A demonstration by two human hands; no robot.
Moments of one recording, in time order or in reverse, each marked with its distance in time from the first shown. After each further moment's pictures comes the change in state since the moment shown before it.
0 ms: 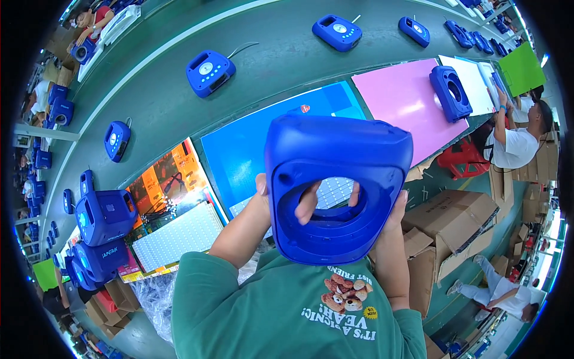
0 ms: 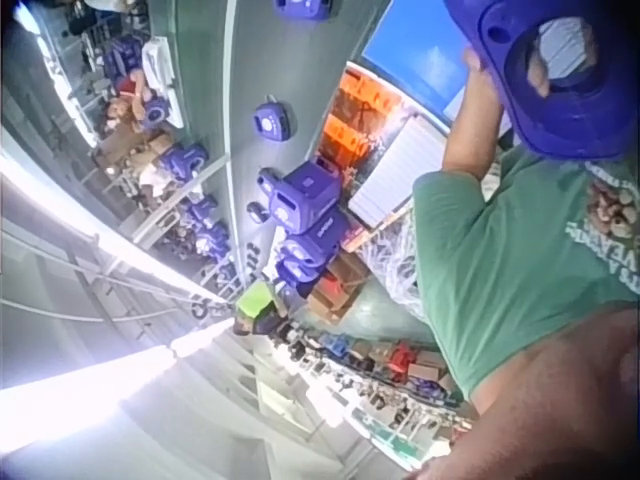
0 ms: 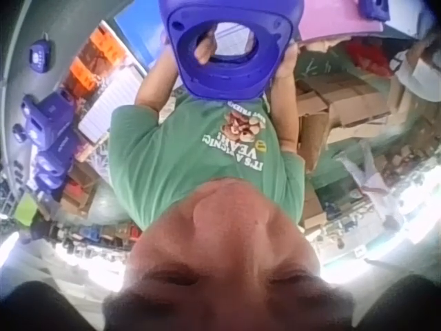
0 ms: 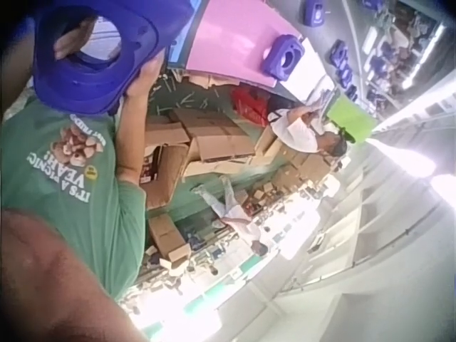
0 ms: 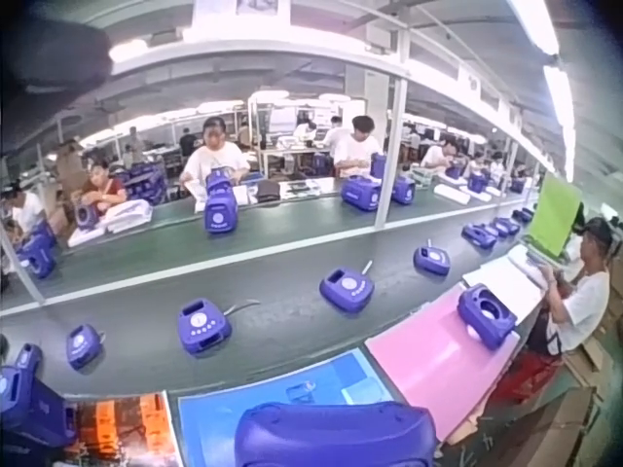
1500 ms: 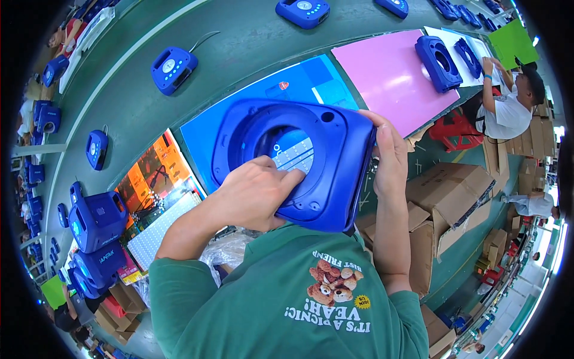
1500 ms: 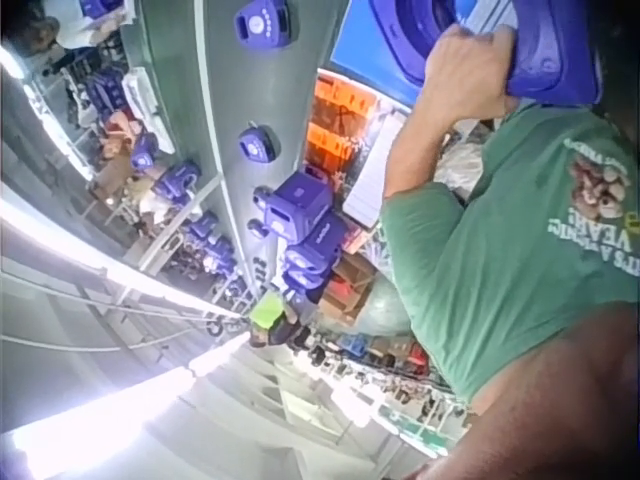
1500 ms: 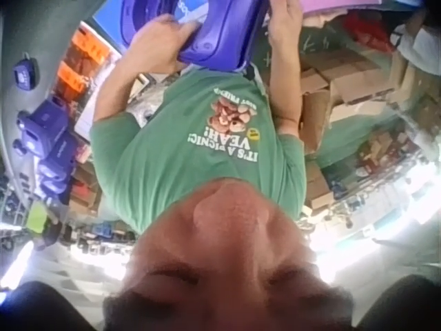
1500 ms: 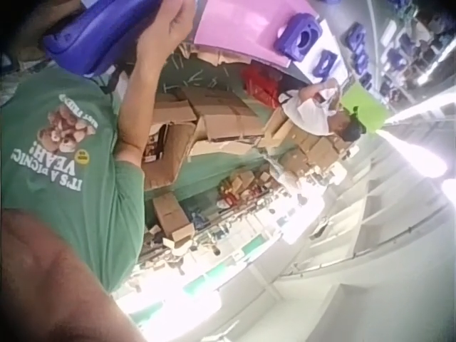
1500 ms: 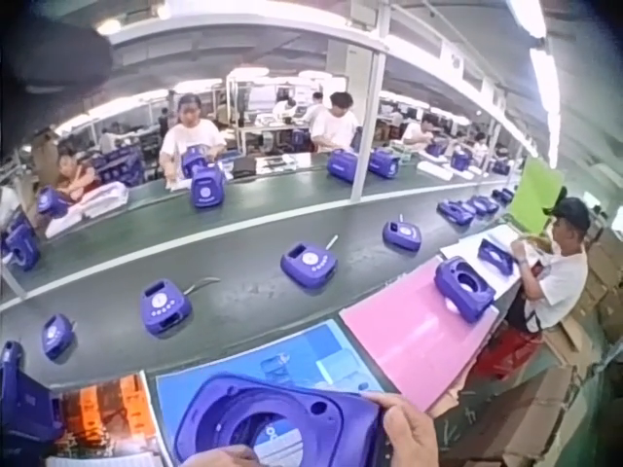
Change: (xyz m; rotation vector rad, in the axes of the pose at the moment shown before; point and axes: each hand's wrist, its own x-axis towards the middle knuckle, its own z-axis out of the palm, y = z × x) left_hand 0.055 0.005 0.100 2.349 0.112 -1.035; right_hand 0.025 -0.040 -0.014 -0.482 0.207 -0.018
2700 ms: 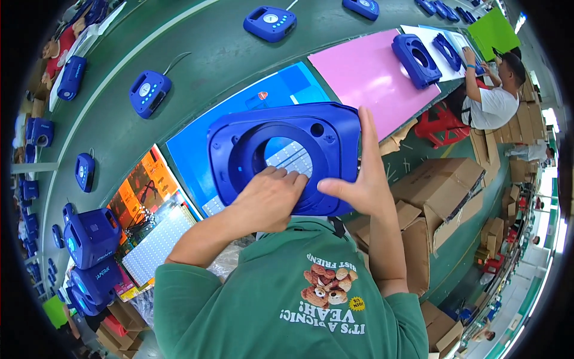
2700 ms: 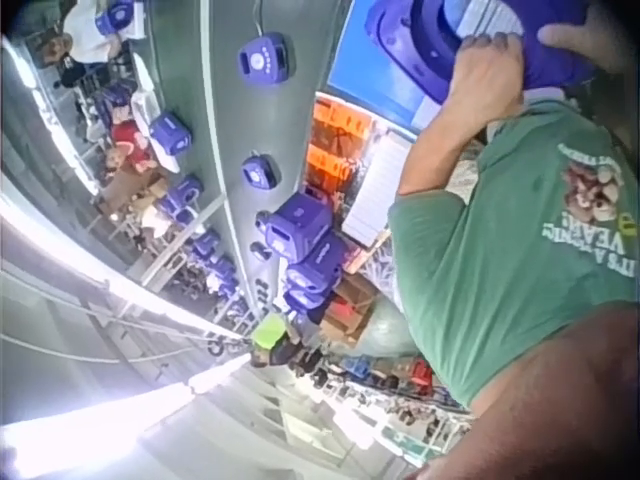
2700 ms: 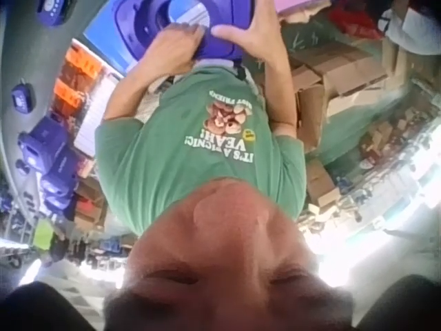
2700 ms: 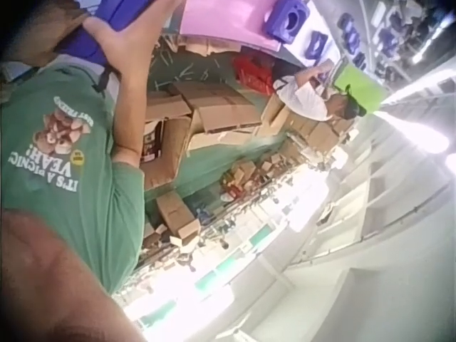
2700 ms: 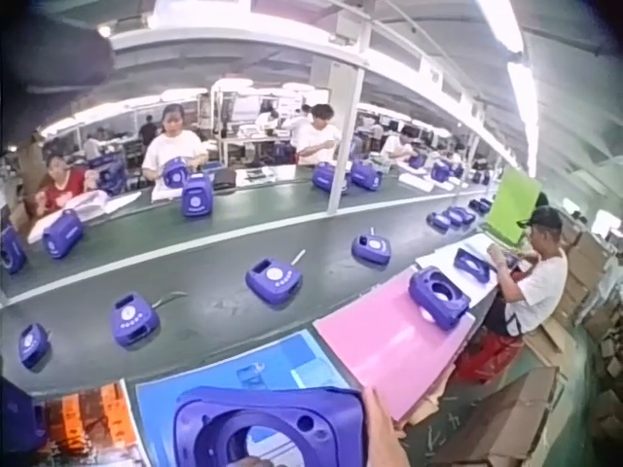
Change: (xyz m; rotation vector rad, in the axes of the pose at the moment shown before) left_hand 0.034 0.023 0.035 -0.036 0.011 -0.069; right_hand -0.023 -0.021 -0.002 -0.515 -0.042 -0.314
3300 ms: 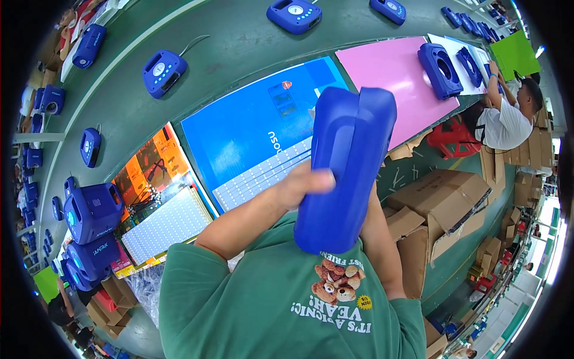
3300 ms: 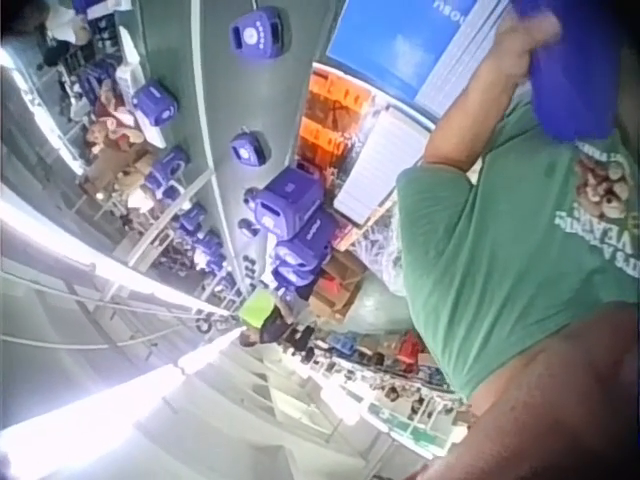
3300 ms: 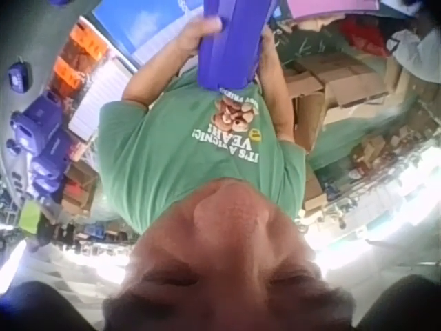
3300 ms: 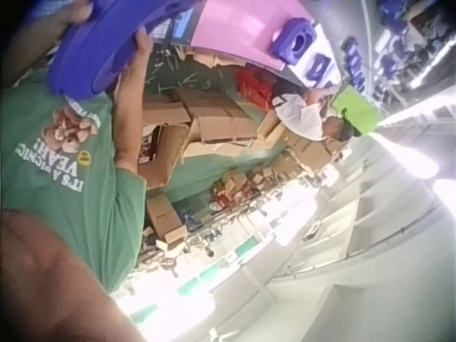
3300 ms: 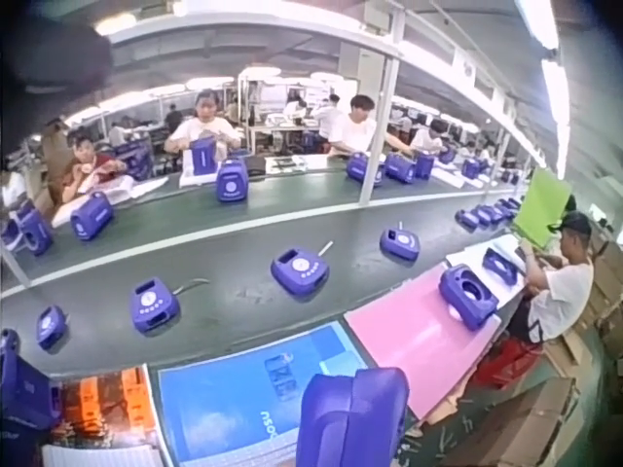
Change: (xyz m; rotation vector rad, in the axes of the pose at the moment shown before) left_hand 0.013 -0.007 0.031 -1.997 0.114 0.038; right_hand -0.049 0.066 0.062 1.330 0.011 0.743
